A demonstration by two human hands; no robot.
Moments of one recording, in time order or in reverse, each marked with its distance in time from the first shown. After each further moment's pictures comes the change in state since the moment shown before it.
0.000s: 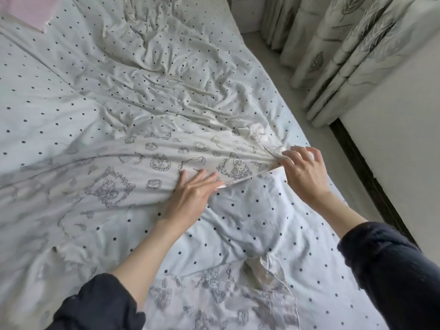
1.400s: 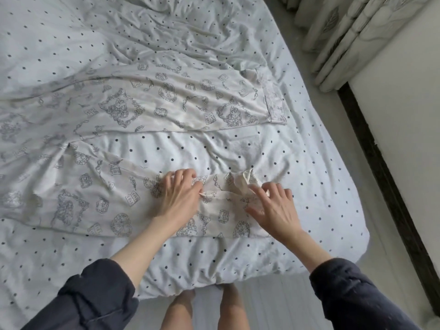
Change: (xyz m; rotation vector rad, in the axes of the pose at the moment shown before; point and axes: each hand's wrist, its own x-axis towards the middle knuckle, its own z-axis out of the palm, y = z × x) left_hand -0.179 0.079 0.063 0.469 -0.065 -0.195; right_hand -0.220 -0.118 -0.073 0.356 -0.299 0.108
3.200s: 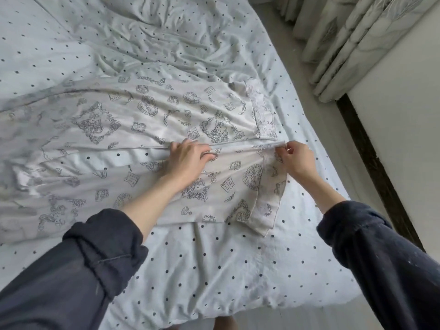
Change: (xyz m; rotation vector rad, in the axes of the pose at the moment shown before) left_hand 0.140 0.020 -0.011 -0.291 0.037 -0.115; right_hand 0.135 0.105 -0.024 0.449 -0.085 0.668
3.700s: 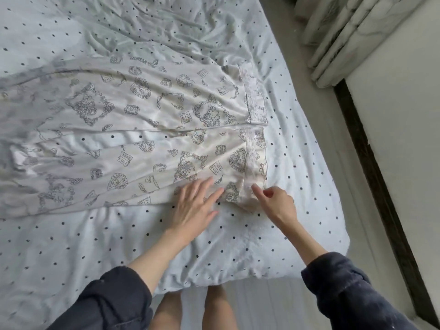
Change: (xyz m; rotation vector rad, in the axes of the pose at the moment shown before) left_hand -0.133 0.032 0.054 0.202 -0.118 0.222; right_hand -0.115 0.037 0.020 -0.075 -0.267 0.177
